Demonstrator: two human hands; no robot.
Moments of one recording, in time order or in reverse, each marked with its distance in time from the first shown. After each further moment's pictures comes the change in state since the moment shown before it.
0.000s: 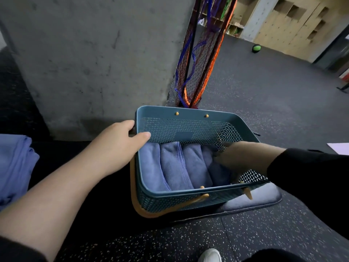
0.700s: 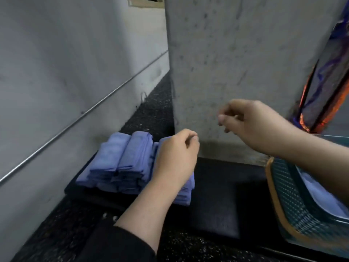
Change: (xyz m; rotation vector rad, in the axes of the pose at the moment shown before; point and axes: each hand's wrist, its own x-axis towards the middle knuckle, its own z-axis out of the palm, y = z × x) left_hand -0.084 -0.094 -0.140 -0.042 0.524 -0.091; right_hand -0.059 -0.168 -0.298 1.152 1.231 -0.201
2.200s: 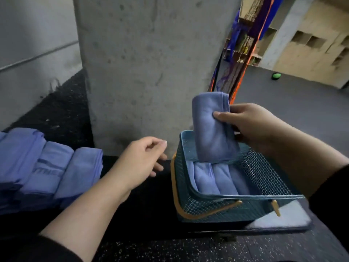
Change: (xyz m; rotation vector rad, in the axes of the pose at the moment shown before) left_hand -0.027 0.069 0.082 -0.522 -0.445 -0.126; right_hand -0.071 0.081 -0.133 0.392 0.165 0.550
